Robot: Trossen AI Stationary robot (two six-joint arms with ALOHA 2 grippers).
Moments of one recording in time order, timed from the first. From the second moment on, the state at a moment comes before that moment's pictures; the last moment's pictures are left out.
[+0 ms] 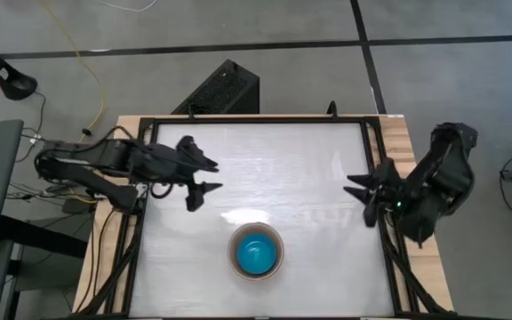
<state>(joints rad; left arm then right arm) -0.18 1.22 1.48 -0.81 -0.34 -0.26 0.92 1.06 1.39 -1.44 1.06 1.26</state>
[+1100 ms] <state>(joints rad) -0.10 0.37 0.54 -0.44 -0.55 -0.43 0.89 0.04 0.61 -1.10 1.12 1.04</state>
